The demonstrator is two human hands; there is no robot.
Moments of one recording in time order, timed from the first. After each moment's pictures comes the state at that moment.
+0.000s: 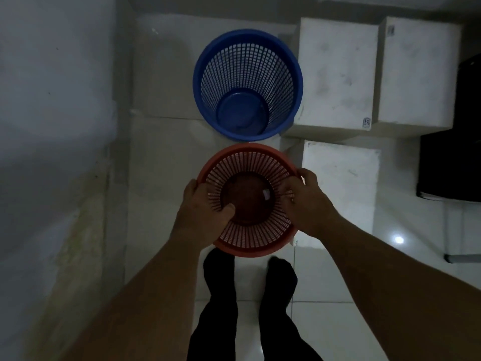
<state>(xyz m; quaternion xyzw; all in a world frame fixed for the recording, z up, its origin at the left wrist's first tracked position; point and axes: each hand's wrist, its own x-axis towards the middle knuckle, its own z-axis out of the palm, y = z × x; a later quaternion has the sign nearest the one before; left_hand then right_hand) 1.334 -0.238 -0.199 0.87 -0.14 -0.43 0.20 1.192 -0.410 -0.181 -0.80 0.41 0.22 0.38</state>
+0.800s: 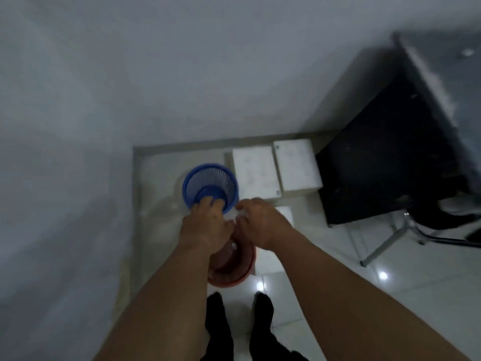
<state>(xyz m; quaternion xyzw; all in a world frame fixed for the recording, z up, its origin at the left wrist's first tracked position) 1.342 -0.317 0.142 0.84 -0.45 -0.29 0.06 1.219 -0.405 0.168 -0.84 0.41 0.12 0.34</state>
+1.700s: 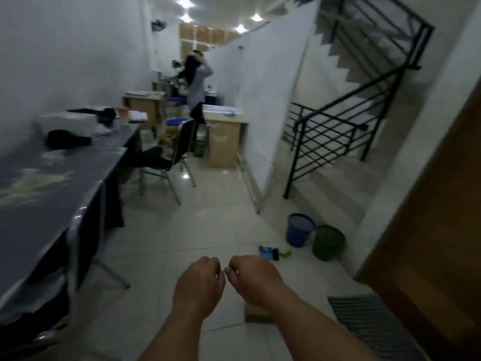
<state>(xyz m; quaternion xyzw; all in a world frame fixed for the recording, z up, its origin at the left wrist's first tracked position) 0.628 -0.229 0.376 0.21 -0.94 -0.18 0.19 0.548 -0.105 0.421 -0.41 0.90 -0.12 0.04</state>
